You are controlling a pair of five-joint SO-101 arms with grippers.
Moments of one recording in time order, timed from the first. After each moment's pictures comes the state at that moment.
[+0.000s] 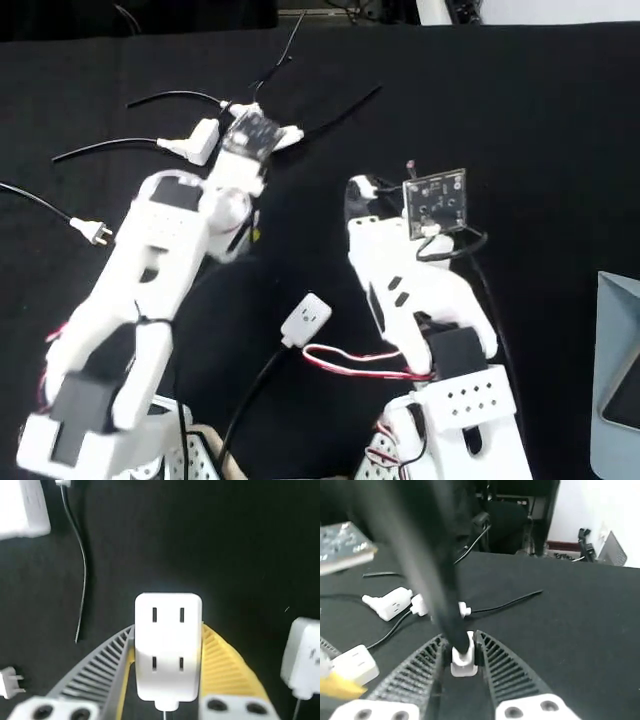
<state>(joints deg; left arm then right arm) 8.9 -13.7 28.4 60.7 -20.4 -14.0 -69.8 67.2 32.1 -0.6</state>
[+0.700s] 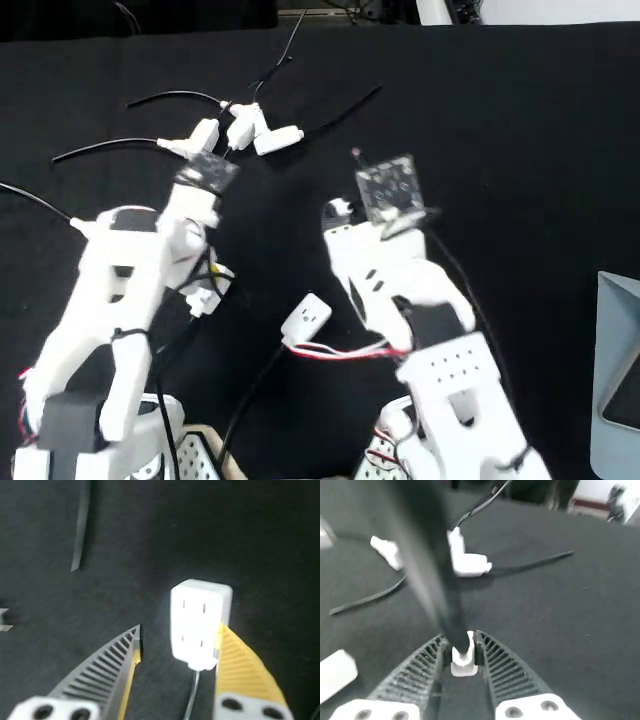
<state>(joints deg) -2.4 -19.1 41.5 61.7 -26.0 -19.3 -54.5 64.4 32.9 3.6</state>
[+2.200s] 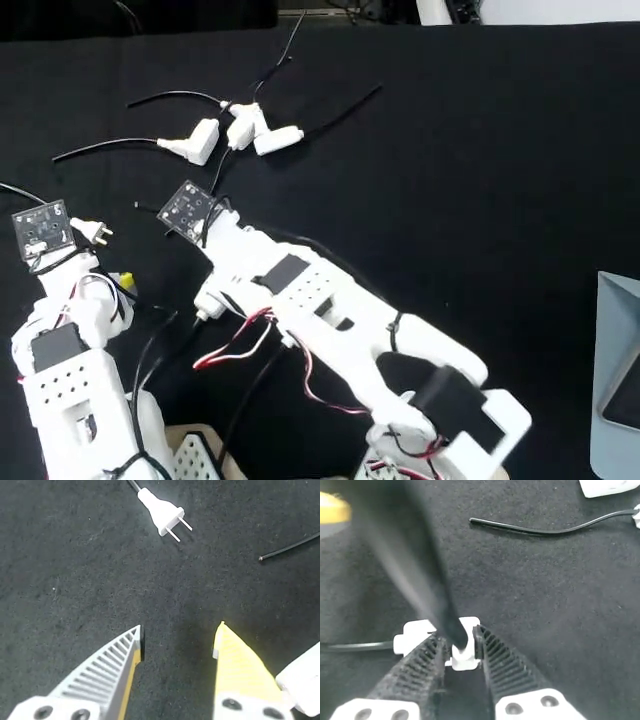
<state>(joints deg) -30.6 -64.6 72.8 53.7 -5.3 -45.5 -6.0 40.7 29.1 12.1</state>
